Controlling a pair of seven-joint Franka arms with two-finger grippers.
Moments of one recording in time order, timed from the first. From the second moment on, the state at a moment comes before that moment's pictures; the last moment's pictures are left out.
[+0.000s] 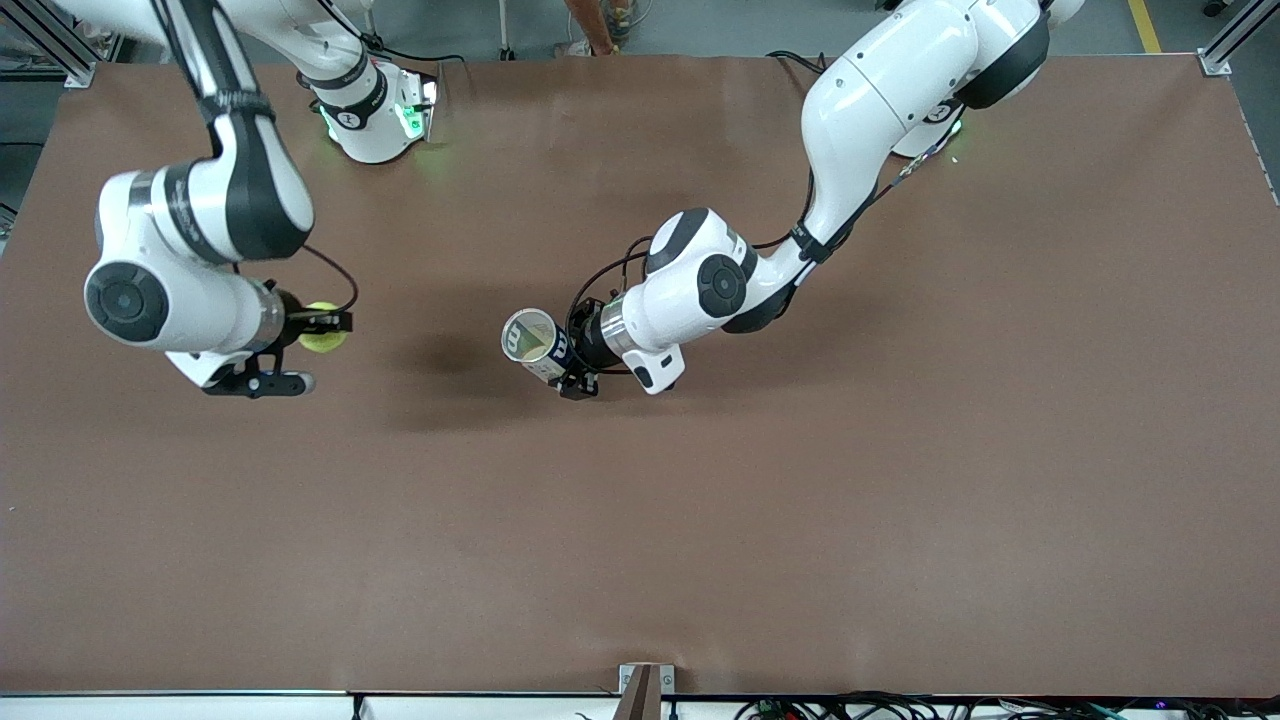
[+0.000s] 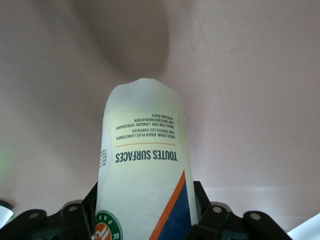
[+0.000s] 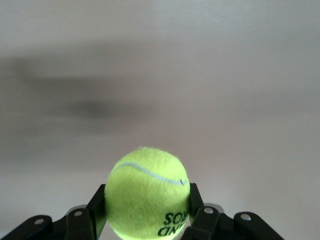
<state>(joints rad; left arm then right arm) -0.46 0.87 -0.48 -1.40 -0.35 2.63 -1.94 0.21 0.19 0.00 -1.80 0.06 1.67 0.24</state>
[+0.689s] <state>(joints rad) -0.46 0.87 -0.48 -1.40 -0.35 2.63 -1.94 0.50 0.24 0.00 -1.58 0.23 1.72 0.79</state>
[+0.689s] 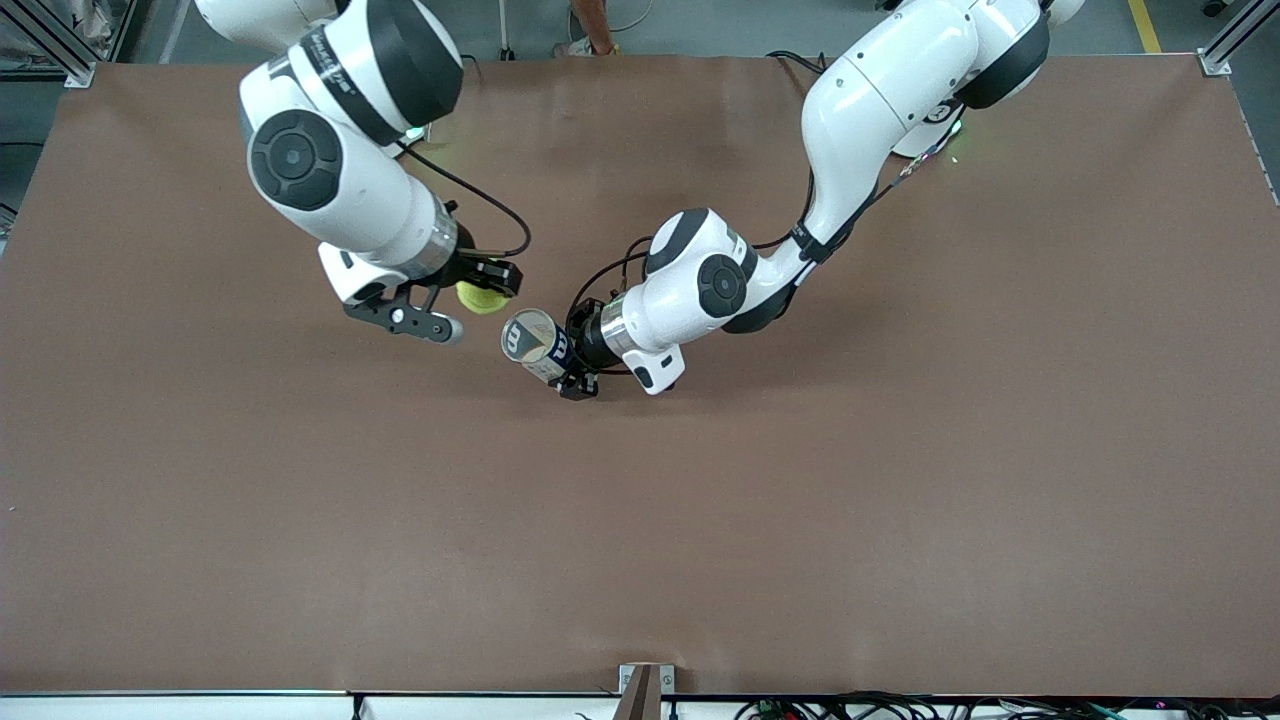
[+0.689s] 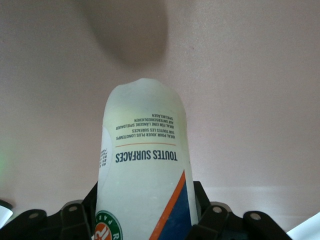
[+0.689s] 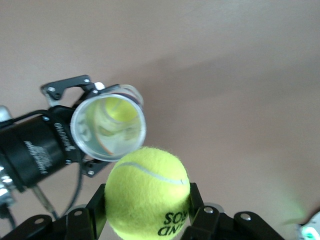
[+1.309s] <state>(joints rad) -0.46 0.87 -0.48 -1.40 -0.35 2.63 -1.94 0.52 0.32 0.00 -1.57 0.24 1.82 0.85</state>
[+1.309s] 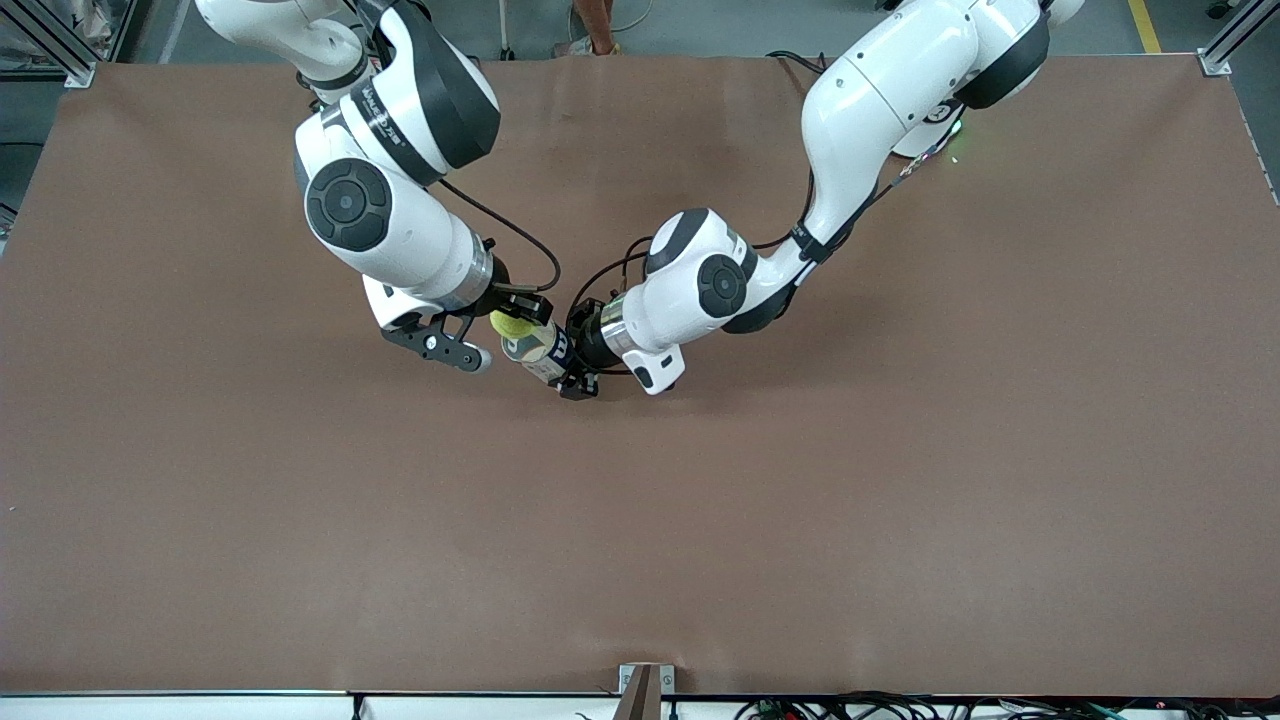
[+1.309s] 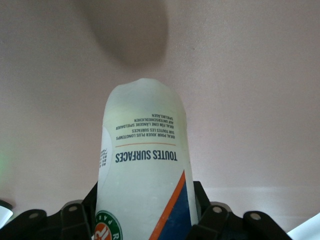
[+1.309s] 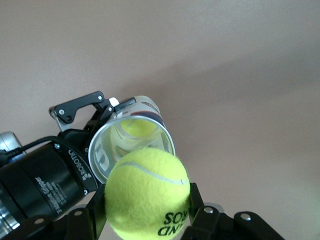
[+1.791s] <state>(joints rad) -0.46 0.87 -0.48 -1.40 -0.35 2.63 -1.94 0.52 0.36 0.00 -1.56 0.24 1.87 0.85</state>
